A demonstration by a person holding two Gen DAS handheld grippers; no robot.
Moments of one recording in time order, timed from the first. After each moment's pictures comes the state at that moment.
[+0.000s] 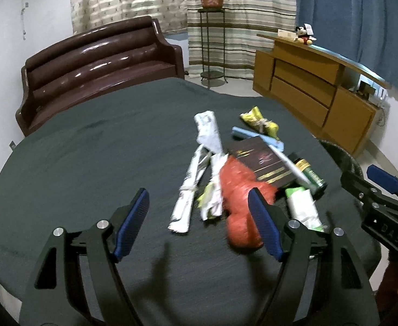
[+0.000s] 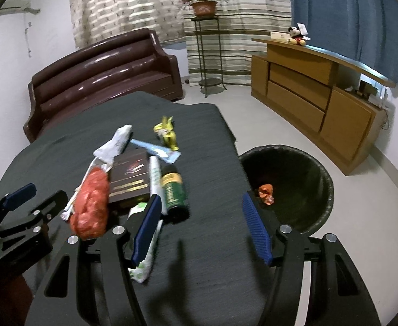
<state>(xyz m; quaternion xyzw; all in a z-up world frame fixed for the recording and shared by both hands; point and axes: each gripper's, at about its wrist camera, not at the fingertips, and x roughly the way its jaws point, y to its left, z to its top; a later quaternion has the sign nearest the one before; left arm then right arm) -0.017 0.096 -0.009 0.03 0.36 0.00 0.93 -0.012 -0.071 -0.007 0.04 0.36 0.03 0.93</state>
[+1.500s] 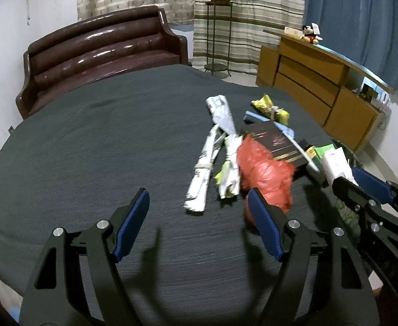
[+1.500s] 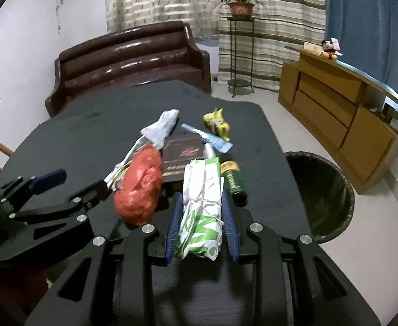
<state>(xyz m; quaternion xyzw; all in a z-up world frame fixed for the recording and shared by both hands) -0.028 0.110 -0.021 0.00 0.38 0.00 0.93 -0.032 -0.022 -0.006 0.00 0.36 0.09 0.93</state>
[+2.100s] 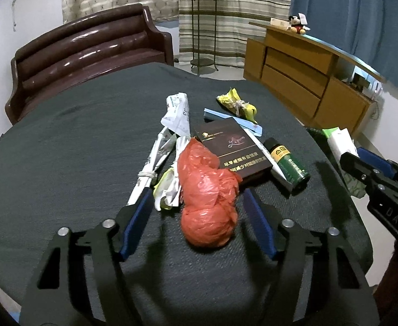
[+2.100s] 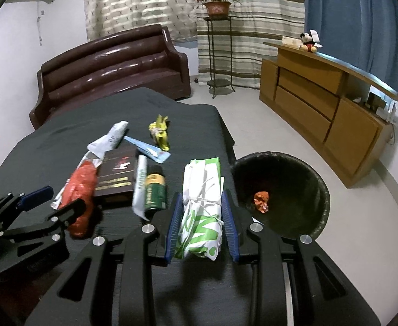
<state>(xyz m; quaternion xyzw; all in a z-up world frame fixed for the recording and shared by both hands) -0.005 0.055 -0.031 0.02 0.39 -0.03 0.92 0.000 -0.099 -0.012 0.02 0.36 0.05 0.93</state>
